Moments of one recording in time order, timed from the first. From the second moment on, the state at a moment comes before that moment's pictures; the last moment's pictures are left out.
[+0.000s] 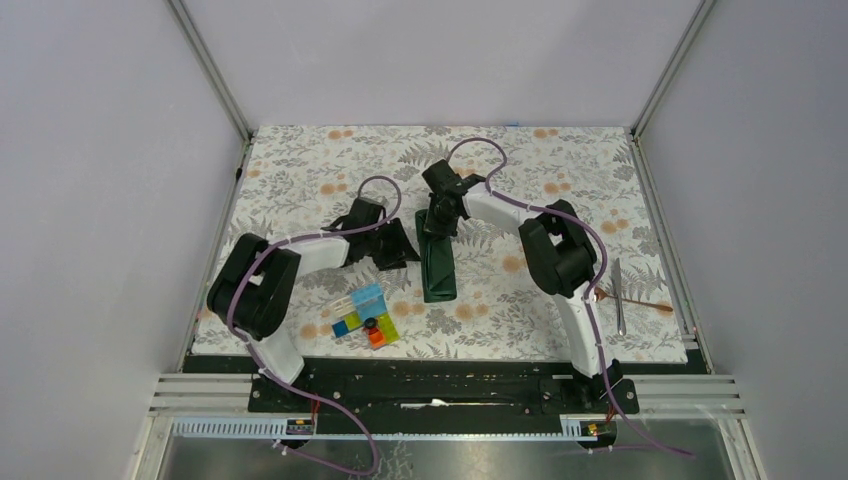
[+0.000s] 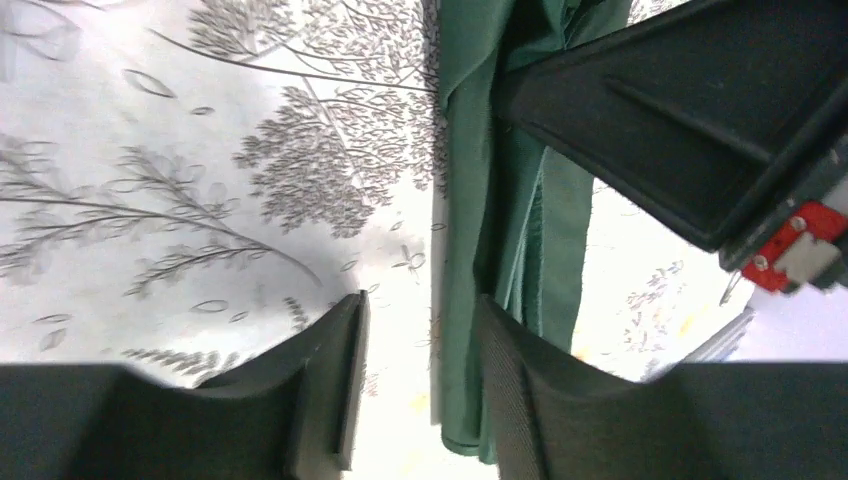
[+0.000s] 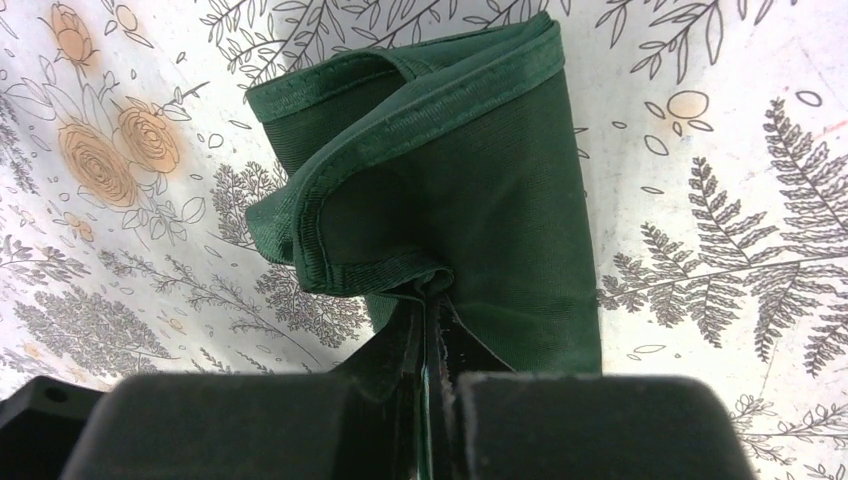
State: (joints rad) left arm -0.45 1.75 0.88 -0.04 0.33 -0.77; right arm 0.65 2.24 1.73 -0.63 -0.04 0.81
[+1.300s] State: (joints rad) left arm -0.51 1.79 0.80 0.24 0.30 -0.89; right arm 0.60 2.07 1.49 -0.33 -0.31 0.54
